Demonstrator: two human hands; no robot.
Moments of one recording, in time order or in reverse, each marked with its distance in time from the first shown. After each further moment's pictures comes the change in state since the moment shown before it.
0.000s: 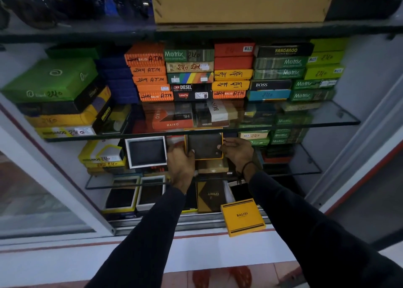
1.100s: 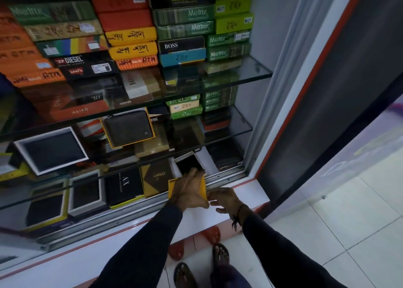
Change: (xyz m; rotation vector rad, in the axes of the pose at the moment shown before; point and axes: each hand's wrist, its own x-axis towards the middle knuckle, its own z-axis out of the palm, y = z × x) left_hand -0.156 -0.008 0.150 0.541 -0.925 0.621; right_hand -0.100 0.184 -0.169 0.044 -0.219 0.637
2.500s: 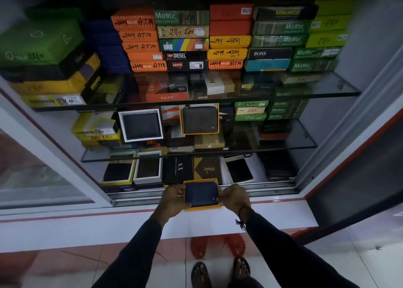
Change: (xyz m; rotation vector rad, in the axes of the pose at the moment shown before) left_hand -0.134 -0.149 0.002 -0.971 0.237 -0.539; right_hand 0.004 -0.014 0.128 -0.911 0.187 -0.316
